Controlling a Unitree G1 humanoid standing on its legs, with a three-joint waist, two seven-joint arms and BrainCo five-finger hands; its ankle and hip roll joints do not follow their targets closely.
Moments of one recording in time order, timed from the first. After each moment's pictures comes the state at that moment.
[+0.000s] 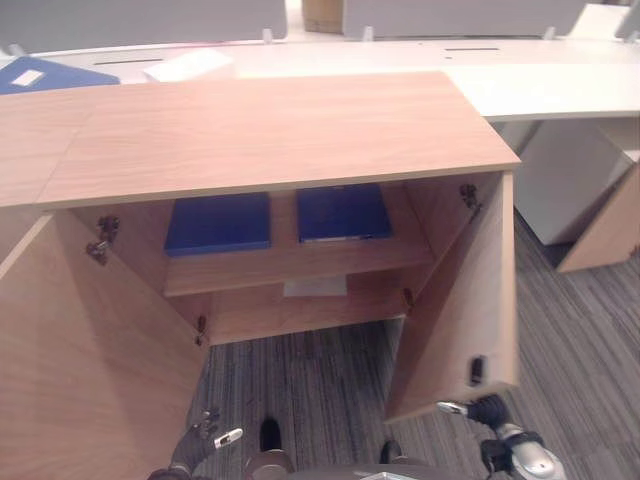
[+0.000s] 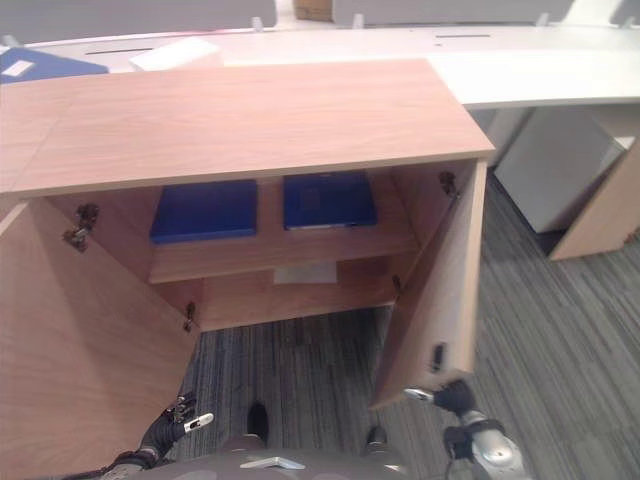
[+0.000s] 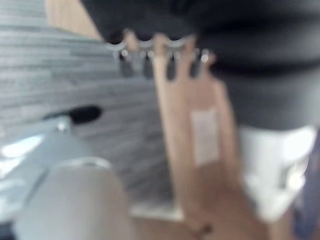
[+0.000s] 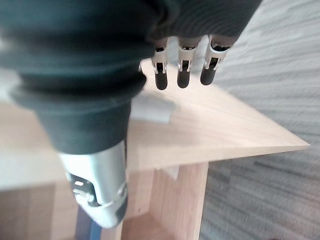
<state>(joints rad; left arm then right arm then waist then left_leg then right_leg) 0.27 0.33 -0.19 0.90 -0.39 -0.32 -0.36 0.22 -0.43 0.32 0.51 0.30 -0.32 0.28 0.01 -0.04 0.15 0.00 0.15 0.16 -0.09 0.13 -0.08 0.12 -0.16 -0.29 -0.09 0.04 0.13</state>
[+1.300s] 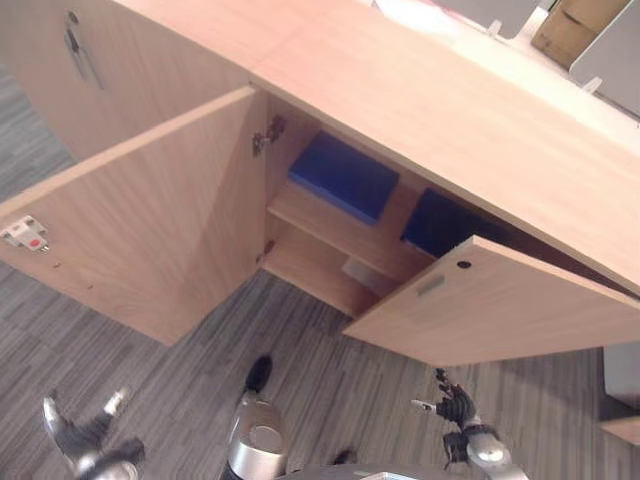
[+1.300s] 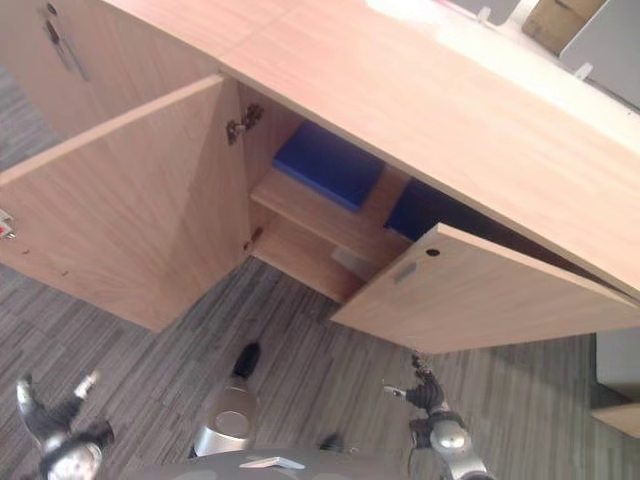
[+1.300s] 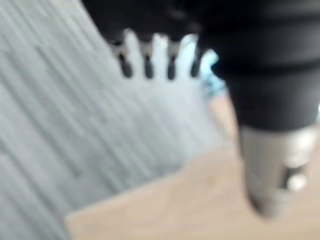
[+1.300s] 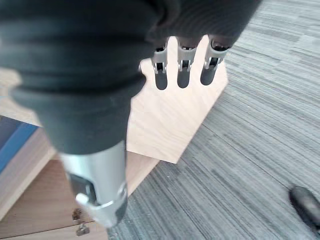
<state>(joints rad) 0.17 0.45 0.09 0.89 -0.37 -0.68 0.42 0.07 -0.26 0.36 0.94 0.26 -0.33 0.04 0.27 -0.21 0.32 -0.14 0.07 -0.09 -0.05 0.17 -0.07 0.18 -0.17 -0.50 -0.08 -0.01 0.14</state>
